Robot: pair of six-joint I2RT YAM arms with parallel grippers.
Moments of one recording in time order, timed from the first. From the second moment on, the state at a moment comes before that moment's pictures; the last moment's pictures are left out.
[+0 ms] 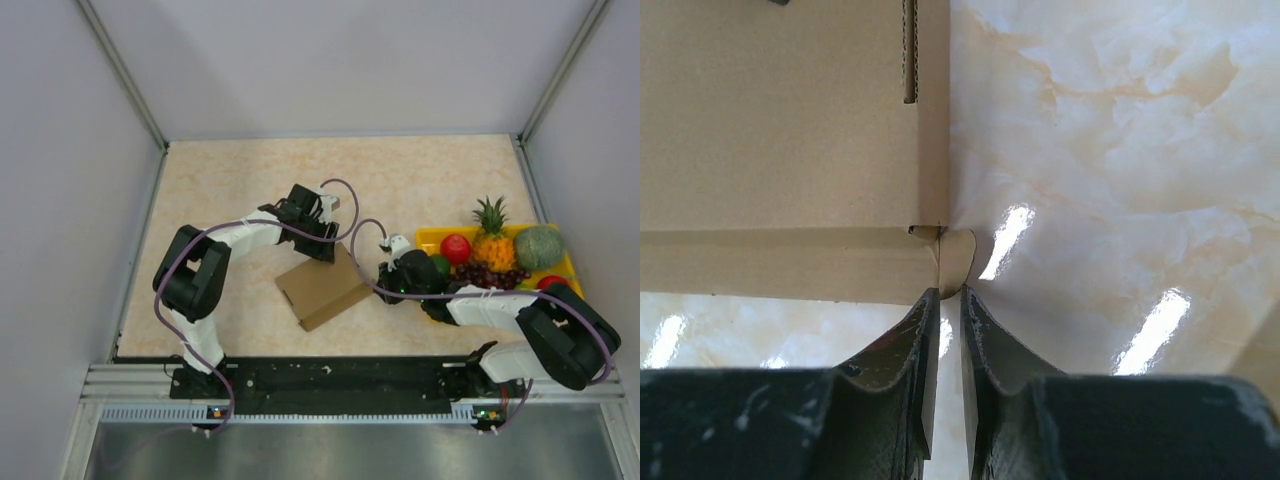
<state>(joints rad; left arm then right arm) -0.55 1.84 1.19 -0.38 0.31 -0.13 0.69 1.32 0.38 0.29 -0.07 0.29</state>
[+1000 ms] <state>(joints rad) -0.55 1.84 1.19 -0.37 0.30 -0.14 0.69 1.37 0.43 0.37 -0.09 0.23</state>
